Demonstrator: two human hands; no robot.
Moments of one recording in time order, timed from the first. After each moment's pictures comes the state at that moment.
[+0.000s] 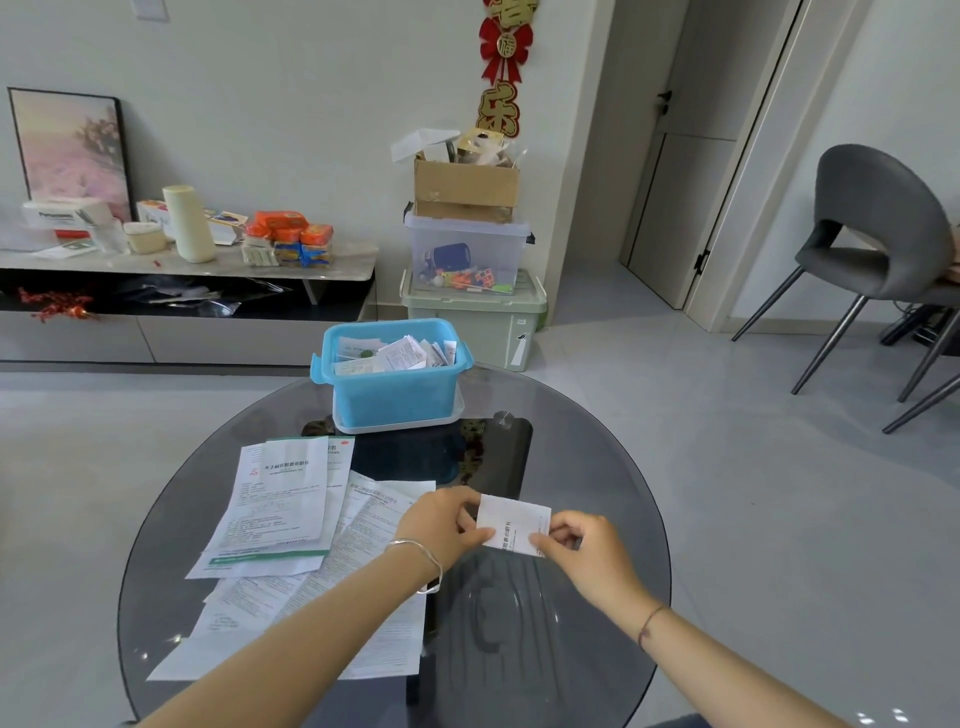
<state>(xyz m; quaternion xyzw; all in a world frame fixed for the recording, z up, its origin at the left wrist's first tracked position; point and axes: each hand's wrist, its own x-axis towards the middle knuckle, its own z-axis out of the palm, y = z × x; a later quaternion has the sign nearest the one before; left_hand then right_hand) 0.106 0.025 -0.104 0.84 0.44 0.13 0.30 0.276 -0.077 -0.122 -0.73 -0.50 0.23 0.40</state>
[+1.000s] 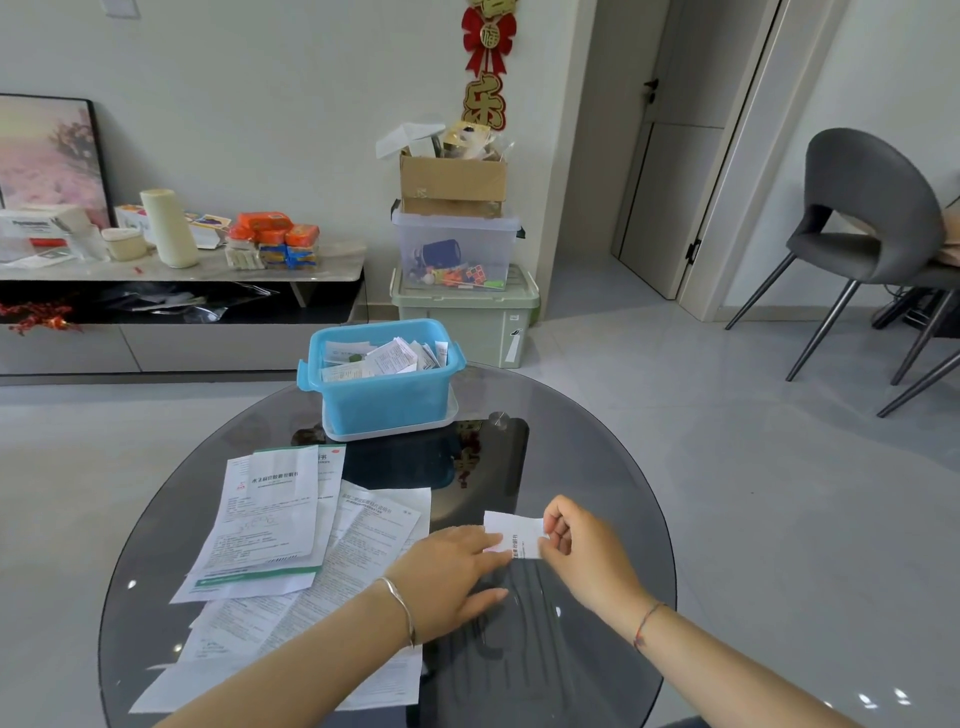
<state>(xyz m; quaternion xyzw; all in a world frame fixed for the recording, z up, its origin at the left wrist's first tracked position) 0.089 0.006 -0.105 0.97 0.22 -0.04 0.06 0.273 -0.071 -0.118 -0.76 -0.54 0.17 0.31</state>
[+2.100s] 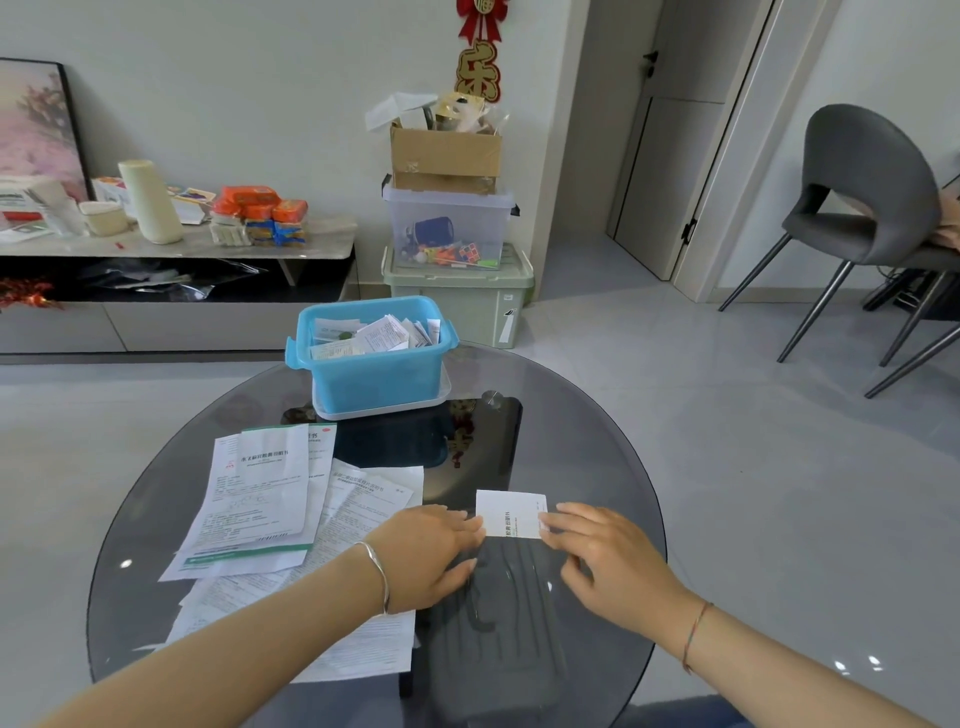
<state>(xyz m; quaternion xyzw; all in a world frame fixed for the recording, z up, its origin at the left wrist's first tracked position) 0.079 0.016 -0.101 0.98 0.18 -0.08 0.03 0.298 -0.108 -0.120 -0.63 -0.76 -0.08 0.14</state>
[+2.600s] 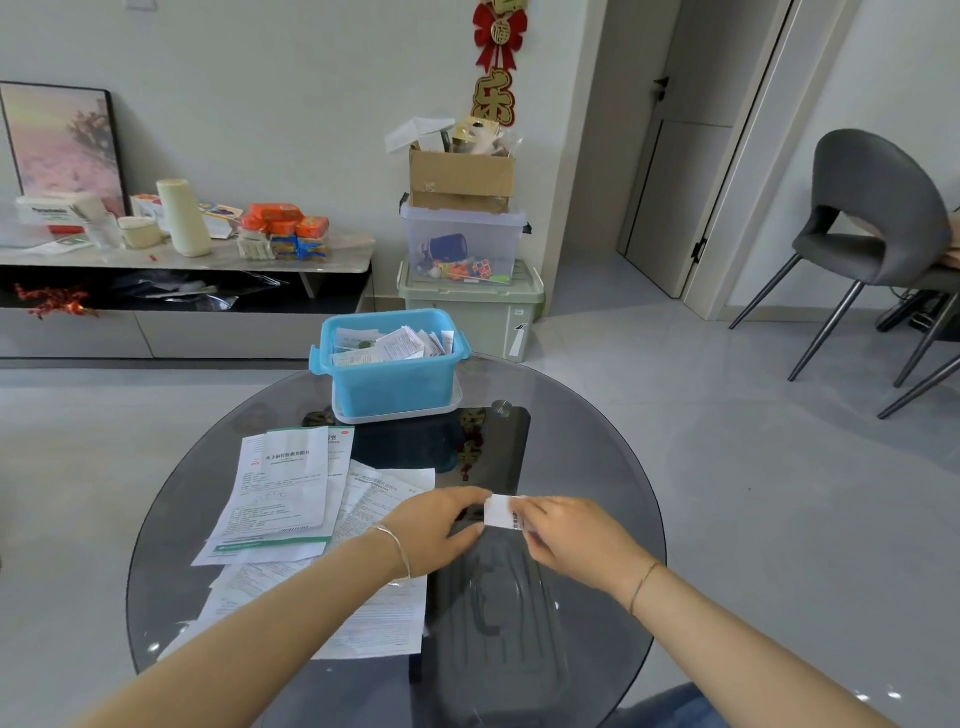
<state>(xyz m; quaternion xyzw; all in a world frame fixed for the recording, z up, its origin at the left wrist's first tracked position) 0.081 0.019 -0.094 0.91 0.32 0.03 0.24 0.276 -0.071 -0.101 -0.63 -0.77 -0.06 0.00</state>
